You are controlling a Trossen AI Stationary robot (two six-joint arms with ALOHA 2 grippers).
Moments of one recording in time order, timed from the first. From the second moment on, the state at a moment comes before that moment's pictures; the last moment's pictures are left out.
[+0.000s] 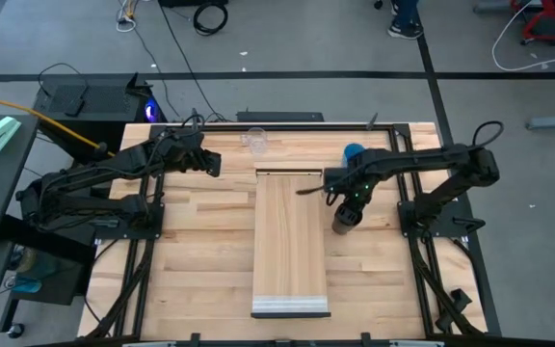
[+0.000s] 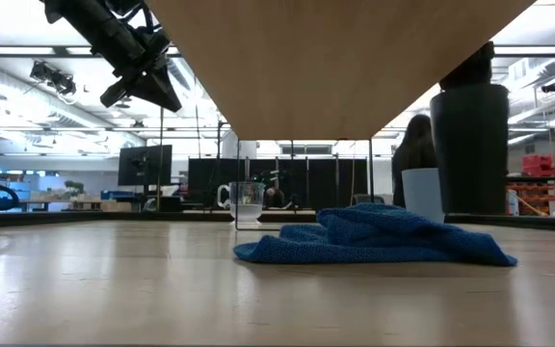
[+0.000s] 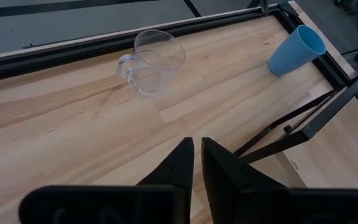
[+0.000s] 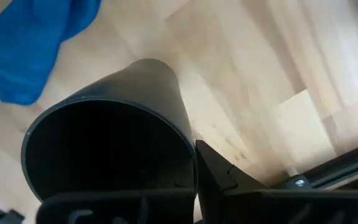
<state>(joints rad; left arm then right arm) 0.42 0.95 0.79 -0.49 -0.18 -0.62 -0.04 1.48 1.24 -1.37 -0.07 0.60</state>
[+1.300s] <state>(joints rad) 0.42 0.95 0.79 -0.50 -0.16 -0.62 0.00 1.53 1.24 -1.33 -0.09 0.63</state>
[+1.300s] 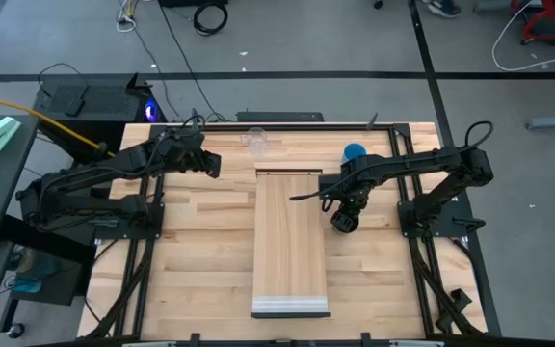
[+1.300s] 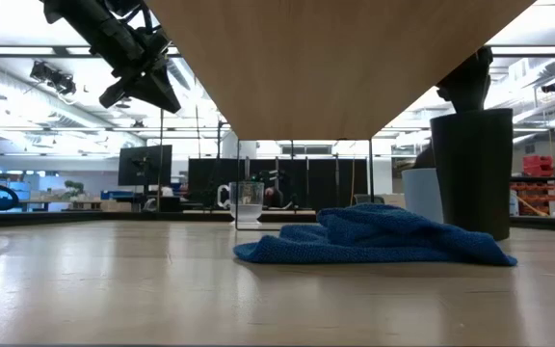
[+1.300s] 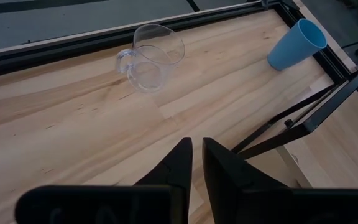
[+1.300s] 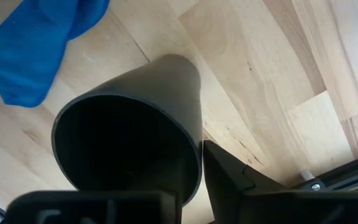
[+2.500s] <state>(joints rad) 0.42 0.95 0.79 -0.50 -0.16 -0.62 -0.75 1.41 1.32 -1.38 0.05 0.44</state>
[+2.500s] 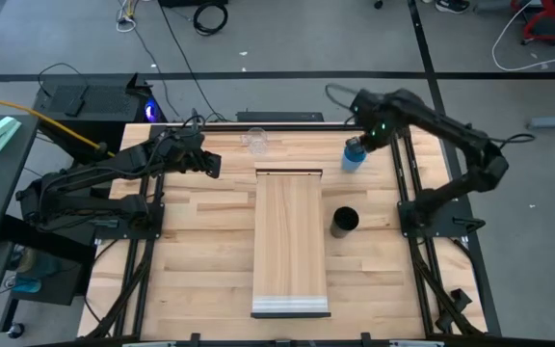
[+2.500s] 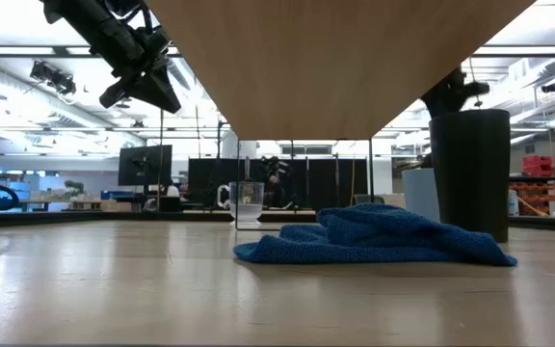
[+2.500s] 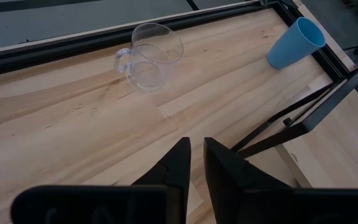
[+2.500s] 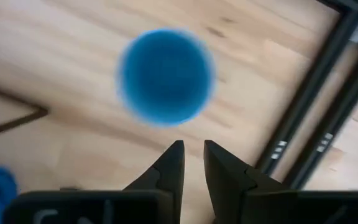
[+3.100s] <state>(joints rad) 0.42 0.95 0.79 -0.50 -0.16 -0.62 -0.89 1.61 1.31 -1.26 -0.05 0.34</state>
